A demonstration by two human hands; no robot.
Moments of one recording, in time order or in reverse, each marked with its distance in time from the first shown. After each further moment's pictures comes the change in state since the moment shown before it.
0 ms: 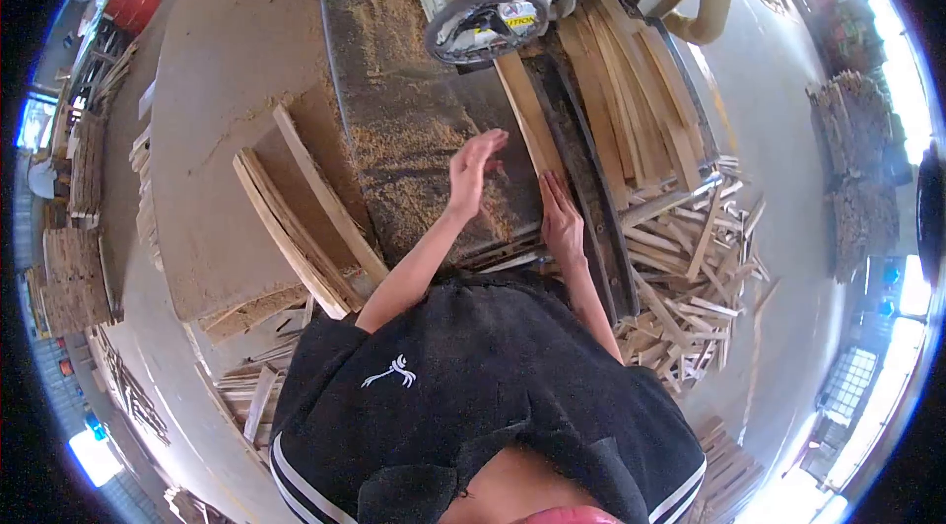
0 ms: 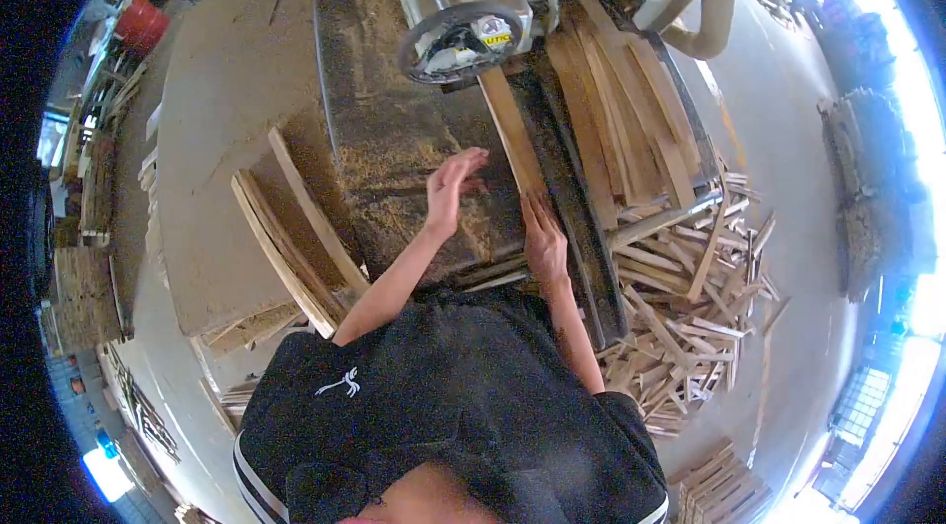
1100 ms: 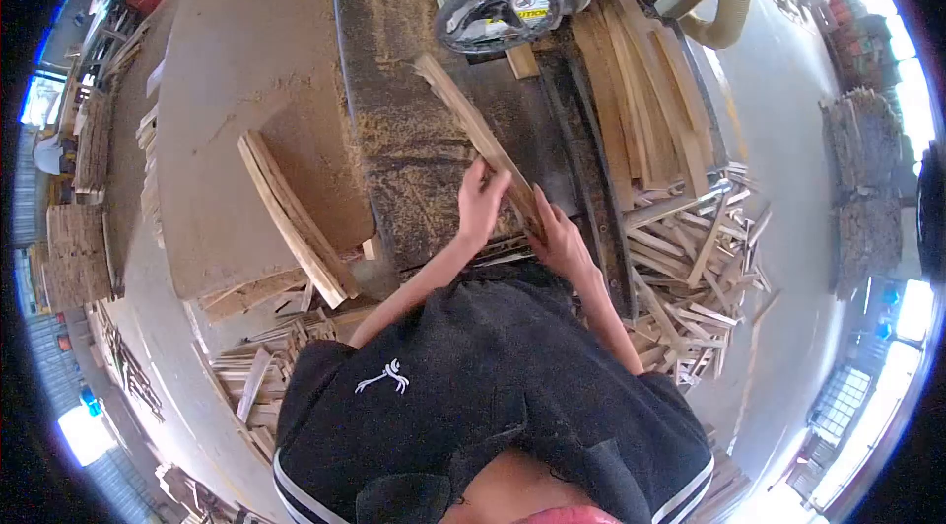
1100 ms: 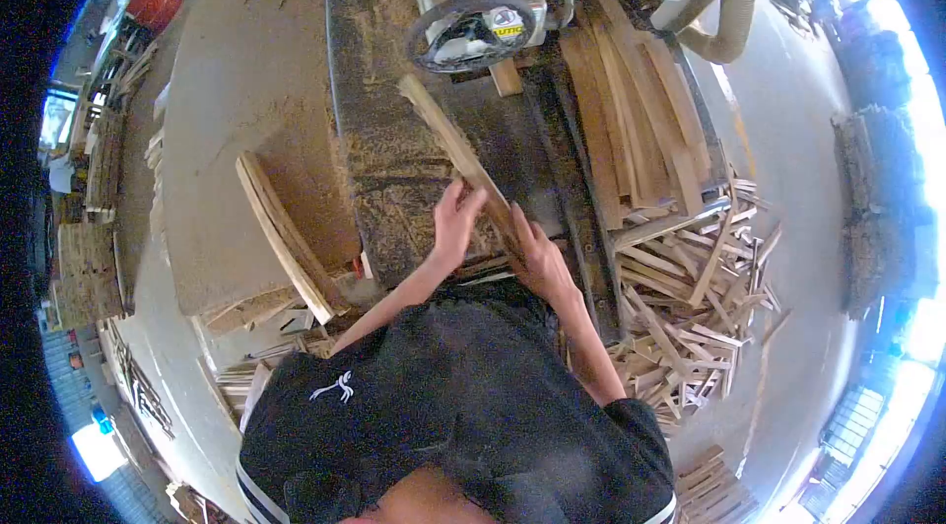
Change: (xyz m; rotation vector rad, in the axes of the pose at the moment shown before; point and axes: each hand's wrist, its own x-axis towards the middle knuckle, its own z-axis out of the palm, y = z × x) left_hand -0.059 -0.006 0.022 0.374 0.286 -0.118; right_hand 0.004 -0.037 -0.055 0.355 -0.526 0.171
